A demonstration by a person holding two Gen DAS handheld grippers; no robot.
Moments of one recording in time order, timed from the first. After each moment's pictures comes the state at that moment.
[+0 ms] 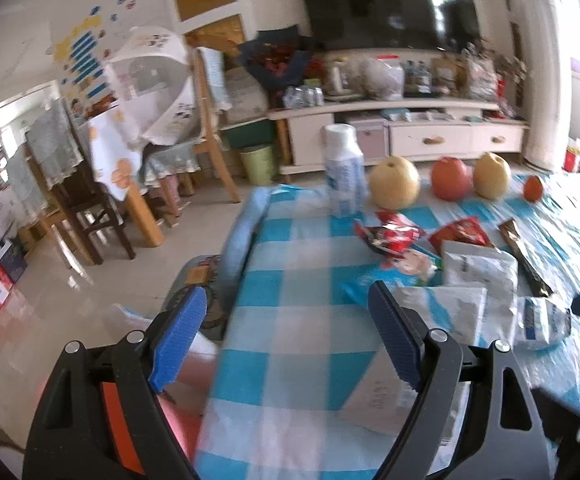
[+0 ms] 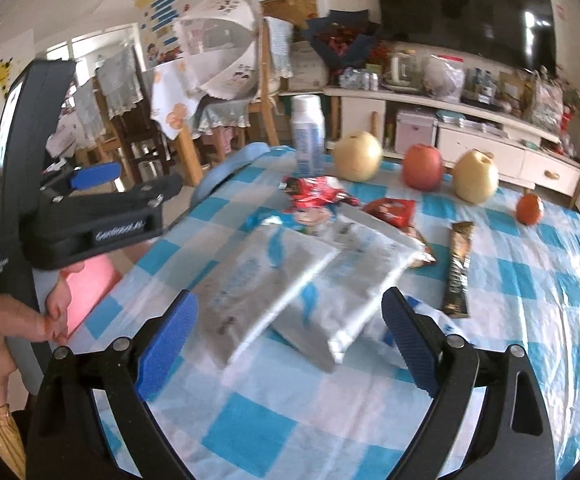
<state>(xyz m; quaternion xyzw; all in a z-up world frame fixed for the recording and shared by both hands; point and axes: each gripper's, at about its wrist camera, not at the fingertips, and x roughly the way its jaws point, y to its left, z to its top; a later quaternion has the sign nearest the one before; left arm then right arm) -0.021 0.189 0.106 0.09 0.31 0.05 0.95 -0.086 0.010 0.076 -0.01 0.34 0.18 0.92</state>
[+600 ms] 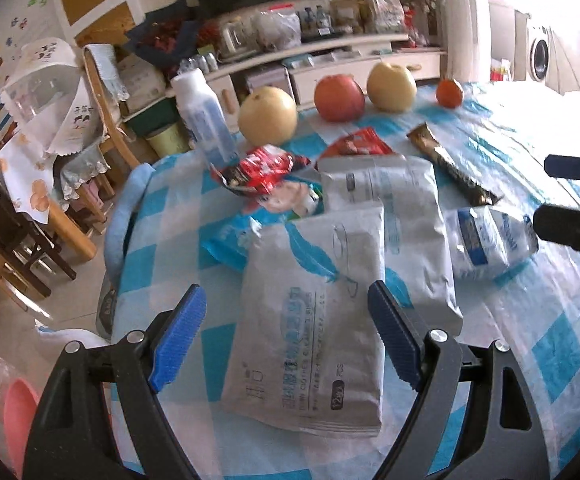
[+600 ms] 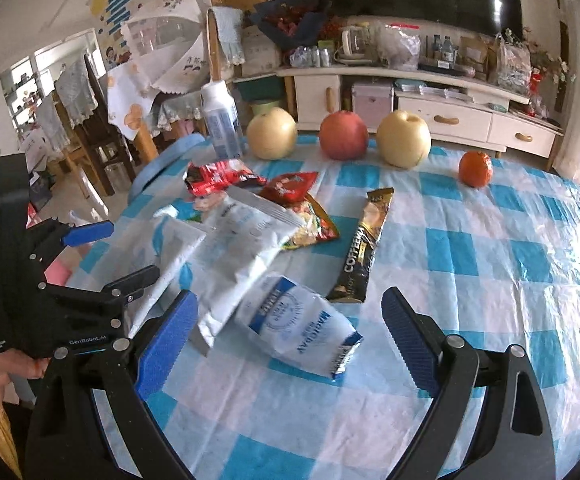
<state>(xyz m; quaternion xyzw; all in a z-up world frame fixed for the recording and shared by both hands) -0.009 0.118 0.045 0.17 0.38 -0.09 0.90 -0.057 -0.071 0.056 0.01 0.38 0.14 0.91</state>
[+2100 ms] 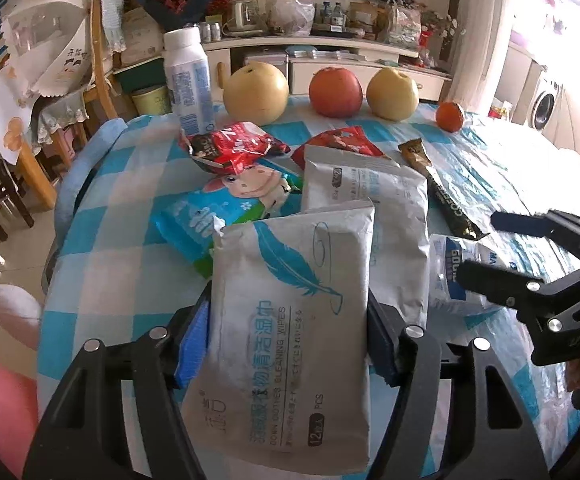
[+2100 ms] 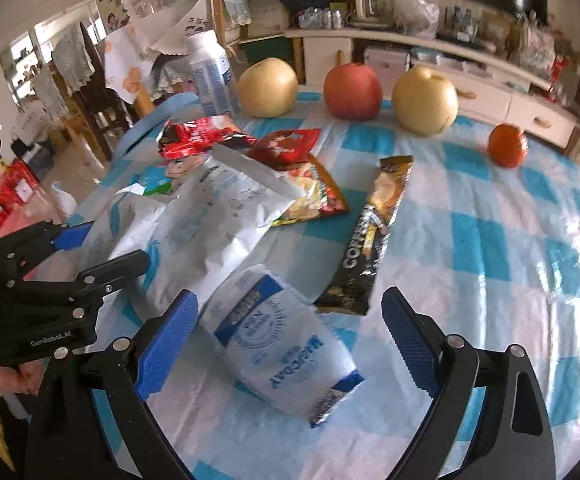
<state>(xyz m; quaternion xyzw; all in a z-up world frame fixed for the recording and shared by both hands) 0.010 0.119 0.031 0.05 0.42 -0.11 0.90 -0.008 -0.073 0.025 0.01 0.44 0.17 0.88</state>
